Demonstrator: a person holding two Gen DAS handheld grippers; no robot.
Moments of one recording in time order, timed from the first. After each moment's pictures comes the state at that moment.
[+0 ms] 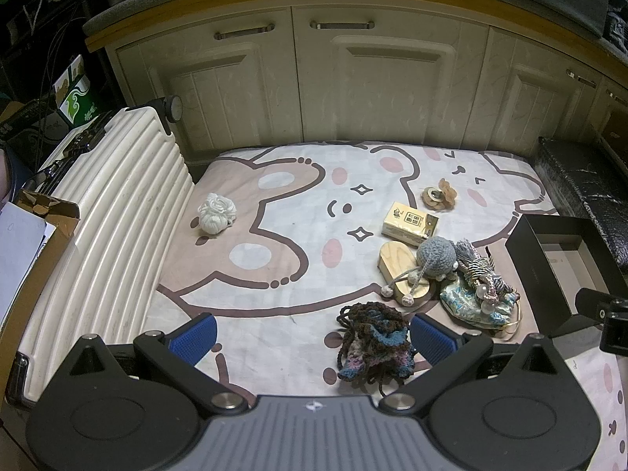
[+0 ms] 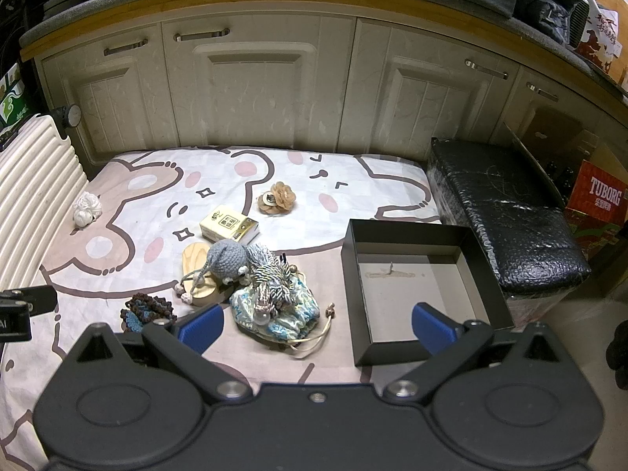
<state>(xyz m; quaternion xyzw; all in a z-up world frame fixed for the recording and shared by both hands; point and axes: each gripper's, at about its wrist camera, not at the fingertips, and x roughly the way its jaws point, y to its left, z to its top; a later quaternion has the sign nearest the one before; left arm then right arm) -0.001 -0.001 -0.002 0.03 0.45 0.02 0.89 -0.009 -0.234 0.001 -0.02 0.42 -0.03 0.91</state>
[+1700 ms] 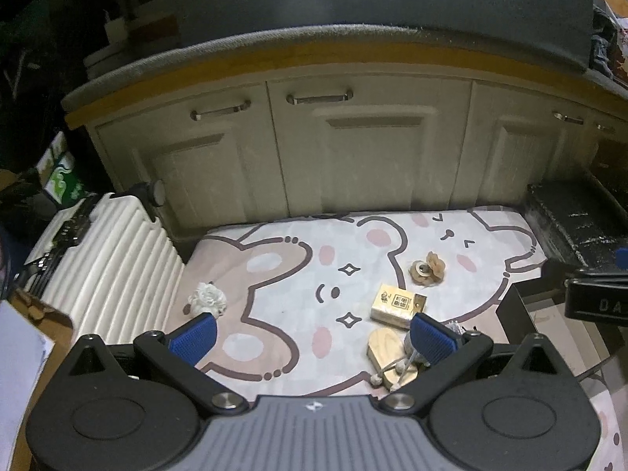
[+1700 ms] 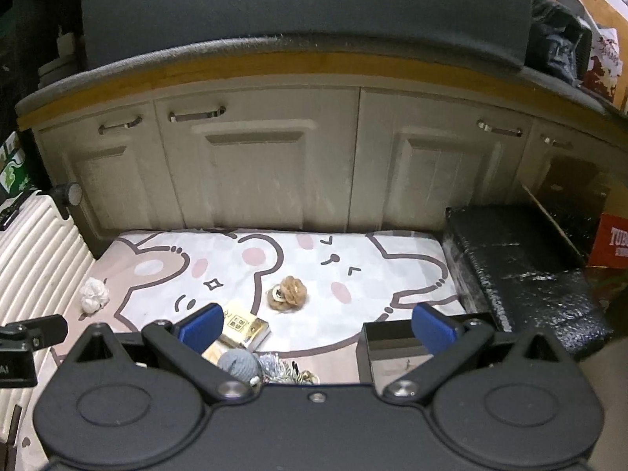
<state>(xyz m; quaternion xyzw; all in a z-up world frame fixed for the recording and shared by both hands) 0.052 -0.030 0.043 0.06 0.39 0.00 0.92 0.066 -0.249 0.035 0.01 0.36 -0.02 0.93</state>
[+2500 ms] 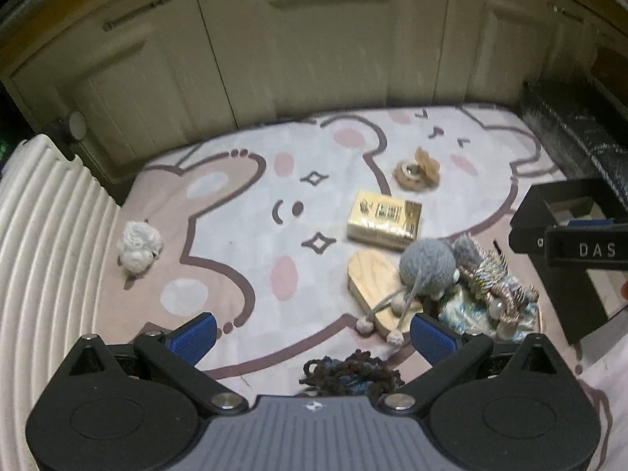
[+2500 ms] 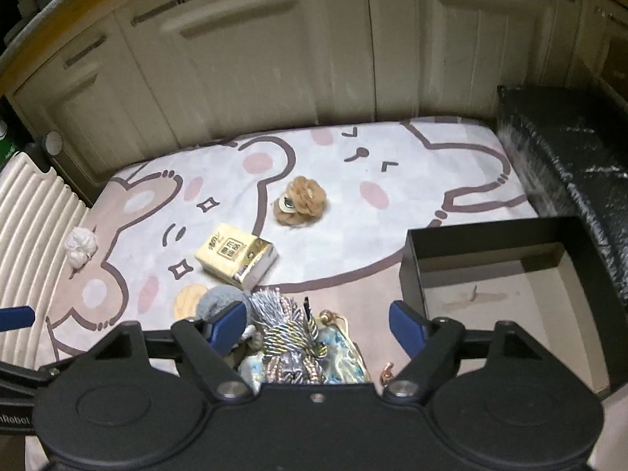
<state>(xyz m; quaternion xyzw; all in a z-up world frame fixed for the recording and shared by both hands) 0.096 -0.045 -0.071 0.09 0.50 -0.05 0.86 0.120 -0.270 -0.084 0.08 0.47 0.03 0.88</state>
